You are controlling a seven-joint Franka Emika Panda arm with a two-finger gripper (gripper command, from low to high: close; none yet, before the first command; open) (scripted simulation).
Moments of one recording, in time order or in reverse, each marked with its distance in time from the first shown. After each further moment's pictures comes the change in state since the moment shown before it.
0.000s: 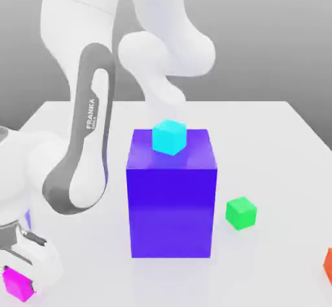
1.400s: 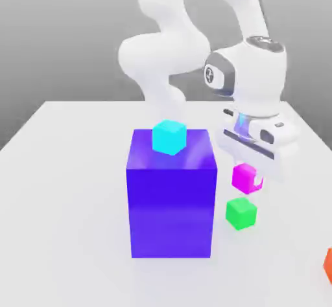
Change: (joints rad) arm 0.731 -0.671 0.363 -0.702 -0.298 0.067 -1.374
